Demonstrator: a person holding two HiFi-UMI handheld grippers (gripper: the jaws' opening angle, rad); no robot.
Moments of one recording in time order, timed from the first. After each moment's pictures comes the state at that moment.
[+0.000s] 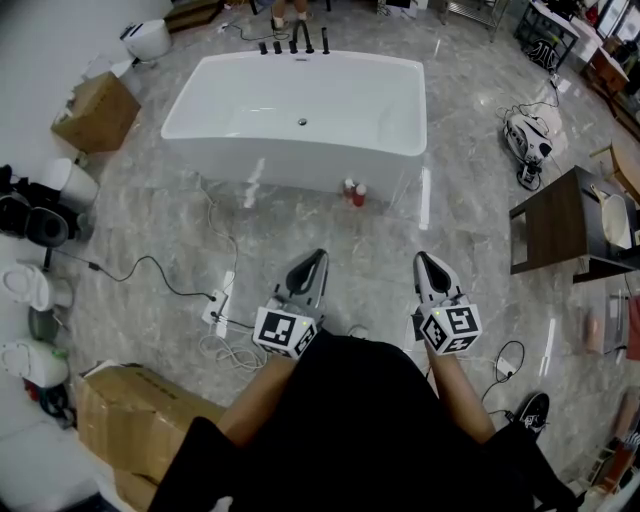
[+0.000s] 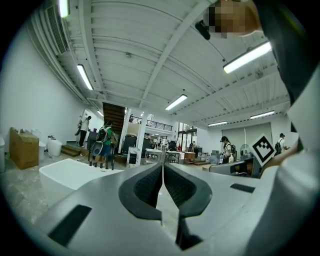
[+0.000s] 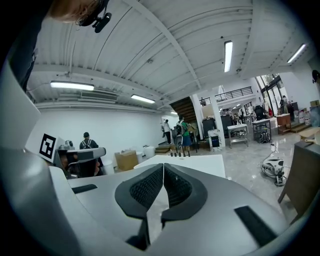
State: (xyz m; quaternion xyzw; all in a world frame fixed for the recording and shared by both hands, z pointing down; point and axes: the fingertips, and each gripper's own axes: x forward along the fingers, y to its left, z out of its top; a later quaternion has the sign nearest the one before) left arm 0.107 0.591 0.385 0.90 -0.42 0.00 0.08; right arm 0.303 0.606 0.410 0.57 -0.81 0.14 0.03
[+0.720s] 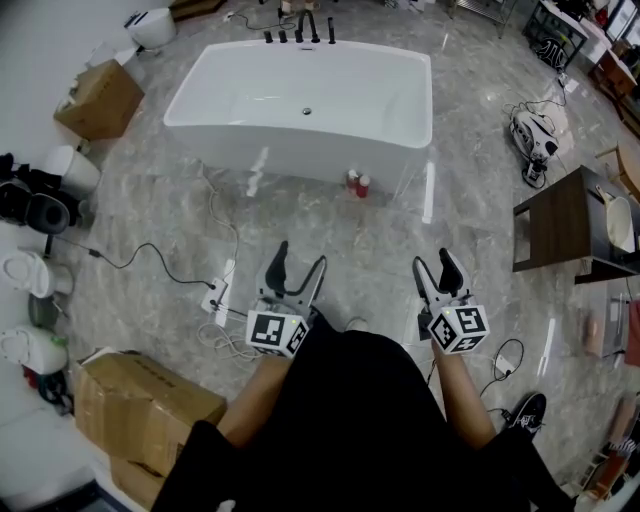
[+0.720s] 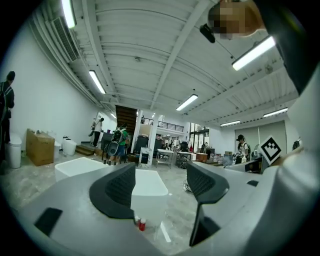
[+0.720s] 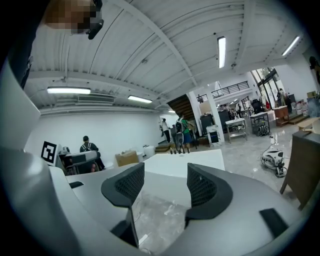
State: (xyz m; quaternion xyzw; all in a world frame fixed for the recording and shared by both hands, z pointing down) left arm 0.076 0.601 0.401 0.87 -0.49 -0.01 0.09; right arm 0.327 0.620 0.429 0.57 -0.80 0.17 0.02
